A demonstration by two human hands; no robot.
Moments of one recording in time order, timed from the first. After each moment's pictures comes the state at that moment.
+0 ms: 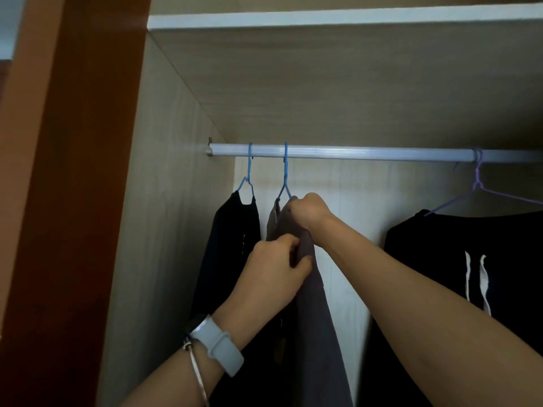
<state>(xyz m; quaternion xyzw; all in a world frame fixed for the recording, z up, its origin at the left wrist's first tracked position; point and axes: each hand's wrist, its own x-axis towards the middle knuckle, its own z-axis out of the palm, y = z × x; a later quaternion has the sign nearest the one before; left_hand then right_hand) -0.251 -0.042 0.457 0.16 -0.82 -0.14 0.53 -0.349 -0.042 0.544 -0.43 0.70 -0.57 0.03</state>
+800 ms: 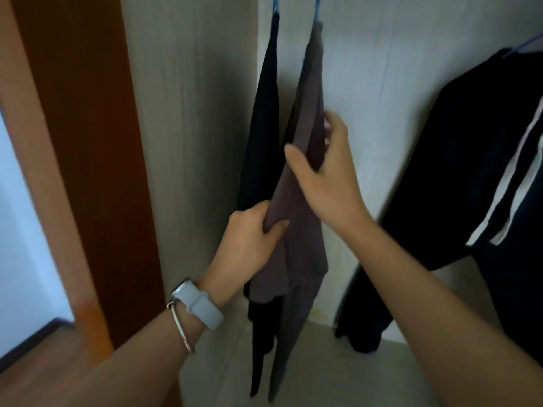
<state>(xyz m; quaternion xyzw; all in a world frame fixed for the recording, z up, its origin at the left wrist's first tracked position) -0.200 -0.028 0.294 0.27 -0.83 -0.18 0.46 -0.314 0.017 0.356 -0.58 0.54 -0.60 -0.08</state>
